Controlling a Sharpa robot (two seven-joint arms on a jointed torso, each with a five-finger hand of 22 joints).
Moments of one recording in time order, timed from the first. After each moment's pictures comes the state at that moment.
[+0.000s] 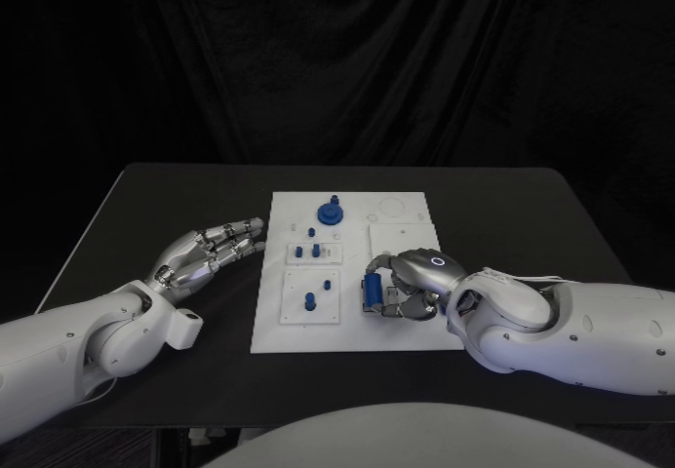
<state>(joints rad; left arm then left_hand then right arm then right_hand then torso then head) 1.06 -0.93 -0.21 1.43 -0.26 0.07 0.68 1.44 0.12 0.22 0.12 0.47 0.55 0.11 0.06 0.12 0.11 0.16 0.38 0.05 0.15 0.22 0.11 0.03 0.15 0.21 0.29 0.05 0.28 1.05 -0.99 -0.25 1.84 -1.68 -0.52 -0.34 1.32 -0.08 0.13 0.26 0.60 0.52 0.13 0.53 0.22 1.47 0.03 1.57 1.31 1.47 -0.04 1.44 1.31 0.05 1.47 0.06 1.30 1.31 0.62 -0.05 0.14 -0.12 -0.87</state>
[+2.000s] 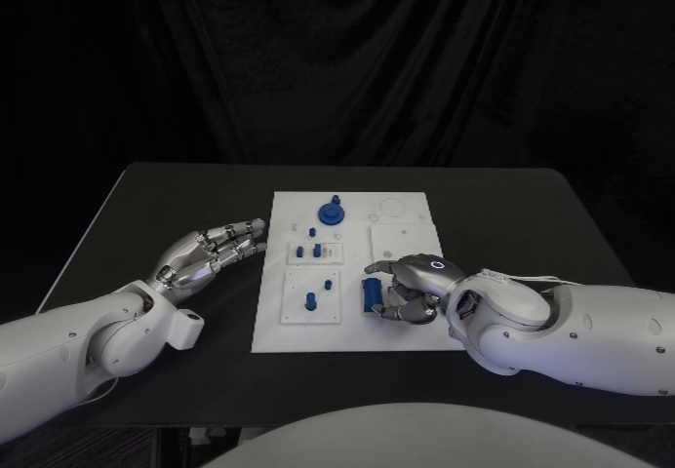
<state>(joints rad) 1.06 -0.93 -0.21 1.43 -0.26 0.07 0.68 1.44 0.12 0.22 0.12 0.47 0.55 0.11 0.06 0.12 0.11 0.16 0.38 0.05 0.14 0.22 0.11 0.03 0.15 0.21 0.29 0.05 0.28 1.05 -0.98 -0.25 1.84 -1.63 -0.46 -0.35 1.25 -0.10 0.21 0.26 0.57 0.38 0.14 0.22 0.10 1.41 0.04 1.44 1.31 1.47 -0.03 1.42 1.30 0.05 1.46 0.07 1.24 1.31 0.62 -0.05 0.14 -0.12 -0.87</state>
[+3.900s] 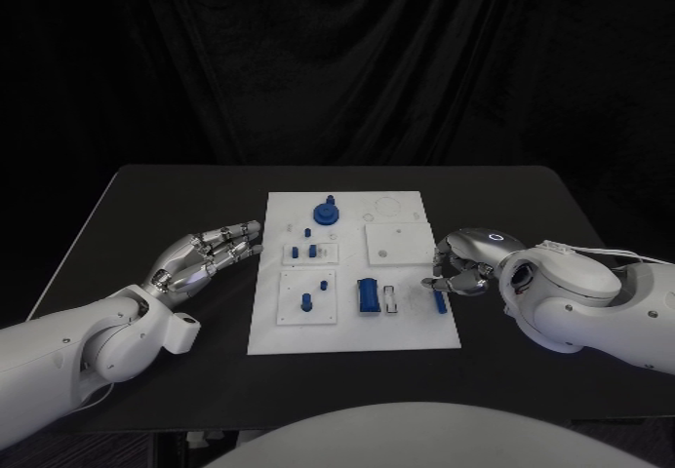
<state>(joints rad) 1.06 -0.92 -0.21 1.43 -0.26 0.07 0.68 1.44 0.12 0.23 0.12 0.47 0.55 0.11 0.06 0.12 0.11 0.16 0.38 0.05 0.14 0.22 0.12 0.03 0.15 0.21 0.29 0.05 0.28 1.15 -1.21 -0.25 1.94 -1.61 -0.35 -0.52 1.18 -0.08 0.10 0.29 0.40 0.86 0.07 0.56 0.38 1.47 0.00 1.57 1.31 1.47 -0.07 1.50 1.31 0.05 1.47 0.04 1.40 1.31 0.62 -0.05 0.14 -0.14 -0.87</state>
